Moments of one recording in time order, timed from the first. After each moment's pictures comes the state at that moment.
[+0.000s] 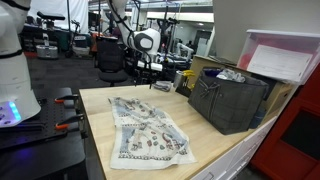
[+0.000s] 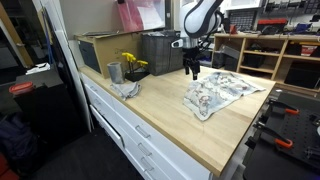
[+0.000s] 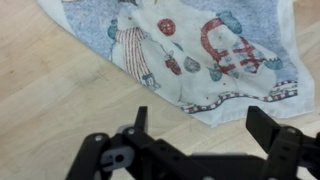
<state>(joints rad) -0.06 0.41 0.04 -2.09 -0.08 2.44 -1.01</state>
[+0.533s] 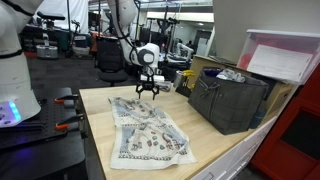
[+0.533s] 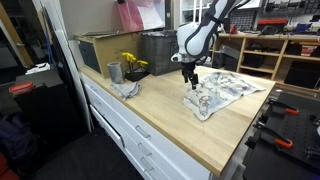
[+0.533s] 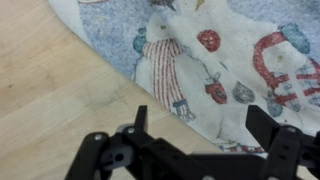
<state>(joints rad) -0.06 0.60 0.01 -2.01 -0.26 2.58 -0.93</state>
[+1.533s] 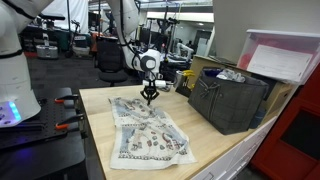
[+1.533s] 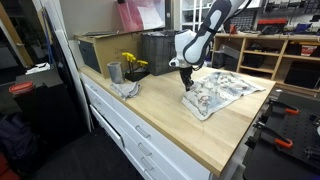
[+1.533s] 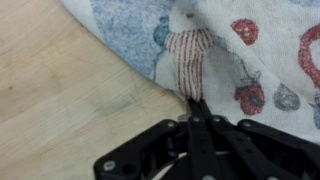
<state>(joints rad) -0.05 0.71 0.01 -1.92 -0.31 2.61 -0.88</state>
